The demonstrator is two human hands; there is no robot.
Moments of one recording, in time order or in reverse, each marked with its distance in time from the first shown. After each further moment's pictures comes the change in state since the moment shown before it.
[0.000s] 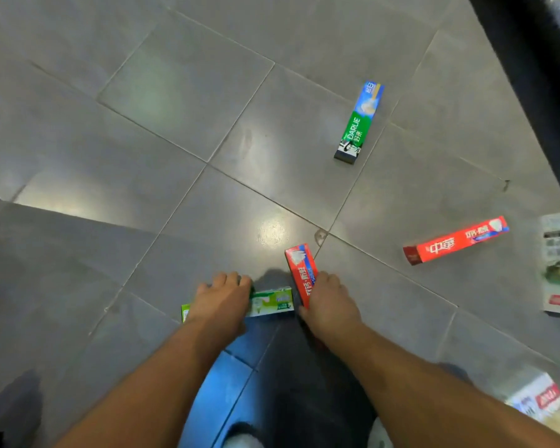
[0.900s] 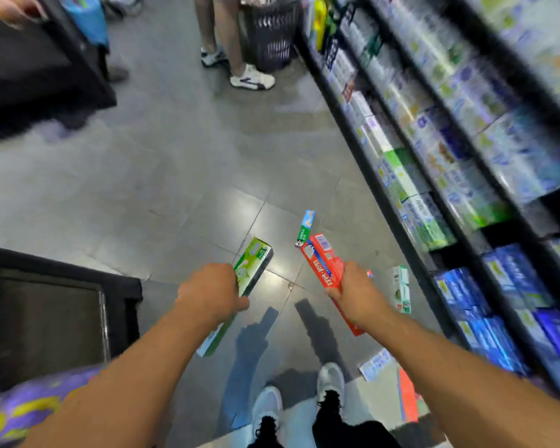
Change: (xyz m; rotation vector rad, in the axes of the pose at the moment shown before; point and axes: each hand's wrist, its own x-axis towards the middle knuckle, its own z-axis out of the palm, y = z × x) left_hand -0.407 0.020 -0.482 -0.219 0.096 -0.237; right_hand -0.407 -0.058 -0.453 0.285 0.126 -0.008
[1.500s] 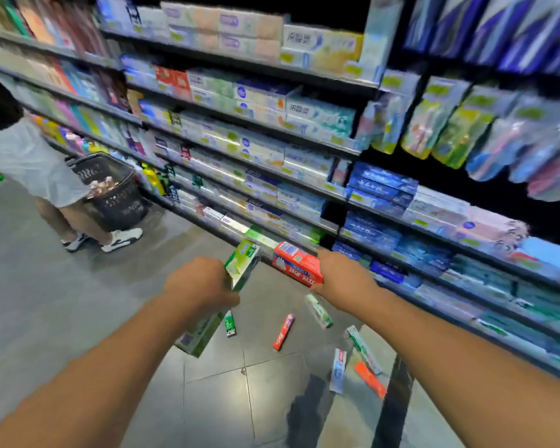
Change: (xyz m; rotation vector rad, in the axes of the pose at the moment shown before) left_hand -0.225 0.168 -0.221 0.381 0.310 0.660; right_hand -0.299 0.023 -0.215 -0.041 0.523 0.199
